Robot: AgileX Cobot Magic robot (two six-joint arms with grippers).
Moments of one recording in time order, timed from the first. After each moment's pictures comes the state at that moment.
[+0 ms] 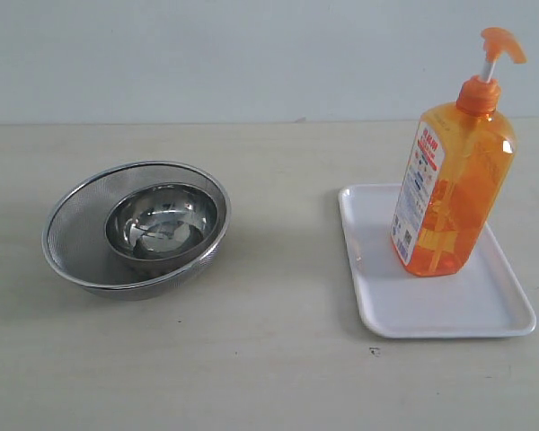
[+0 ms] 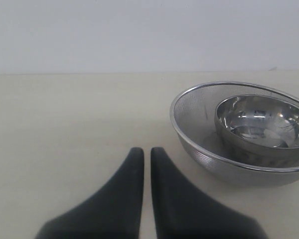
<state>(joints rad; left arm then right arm) 0.02 0.00 0.00 -0.03 0.28 0.02 0.15 0.11 -0.77 0.08 0.85 -0.10</state>
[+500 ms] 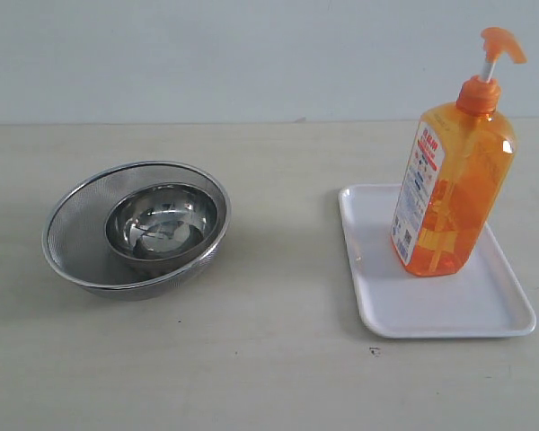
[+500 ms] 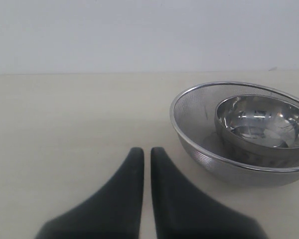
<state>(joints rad) 0.02 0.00 0.00 -0.03 0.28 0.02 0.15 0.11 -0.70 0.08 0.72 -0.10</state>
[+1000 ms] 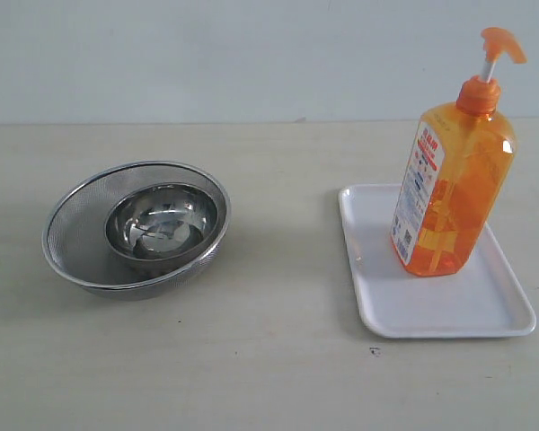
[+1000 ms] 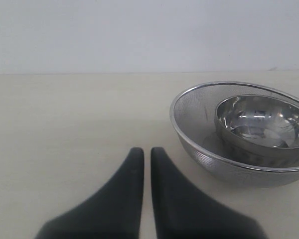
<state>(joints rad) 0.02 0.00 0.00 -0.03 0.28 0.02 0.15 0.11 -0.20 0.07 0.24 -0.14</state>
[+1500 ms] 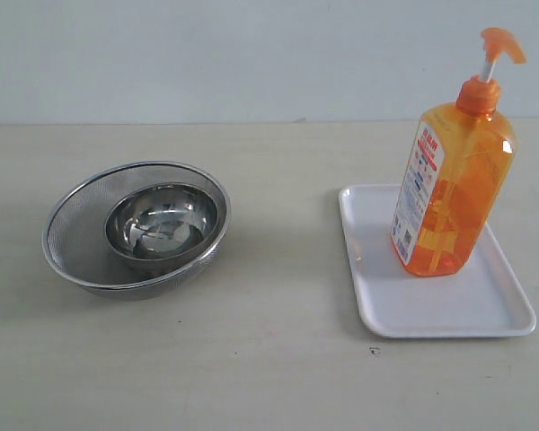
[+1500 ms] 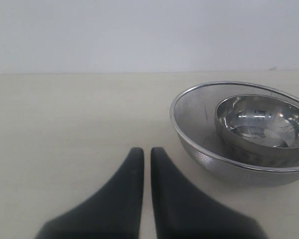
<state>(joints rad) 0.02 0.00 0.00 -0.03 0.28 0.02 0.01 0.01 -0.01 0.07 0.19 -0.14</state>
